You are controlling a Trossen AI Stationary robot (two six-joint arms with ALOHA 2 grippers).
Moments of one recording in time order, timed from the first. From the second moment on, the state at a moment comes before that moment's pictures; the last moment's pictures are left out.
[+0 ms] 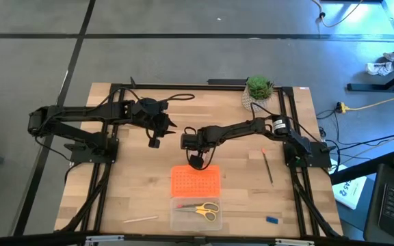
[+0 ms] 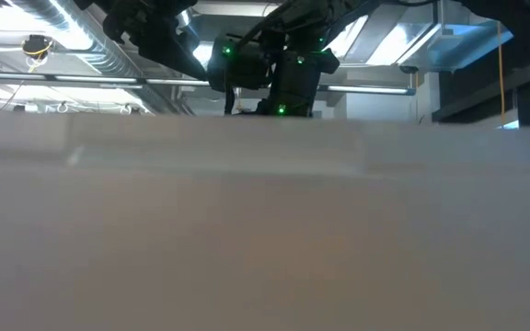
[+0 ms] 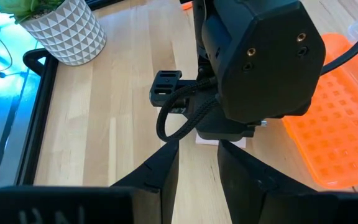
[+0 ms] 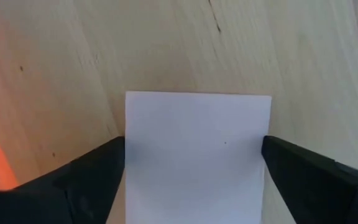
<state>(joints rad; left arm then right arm) 0.19 1.13 0.90 -0.46 0.09 0.37 0.02 2.24 1.67 -0.77 0.11 0.31</state>
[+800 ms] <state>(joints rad) 0.19 1.13 0.90 -0.46 0.09 0.37 0.02 2.25 1.72 -0.81 0.11 0.26</state>
